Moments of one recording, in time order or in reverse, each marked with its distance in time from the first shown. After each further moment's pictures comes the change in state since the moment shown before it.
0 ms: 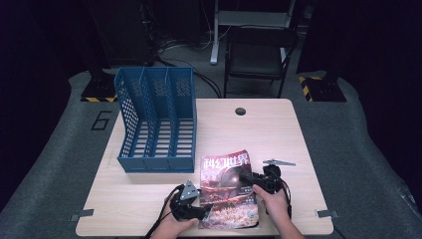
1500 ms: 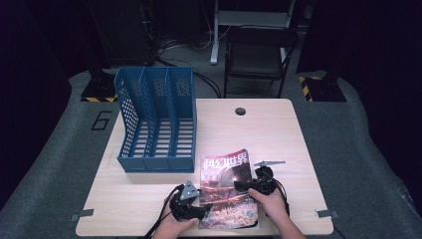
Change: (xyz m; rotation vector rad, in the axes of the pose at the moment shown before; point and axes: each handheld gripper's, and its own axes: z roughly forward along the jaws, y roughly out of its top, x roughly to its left) left arm 0.000 0.000 0.000 -0.001 0.003 -0.004; right arm 0.005 -0.003 0.014 0.163 0.076 -0.056
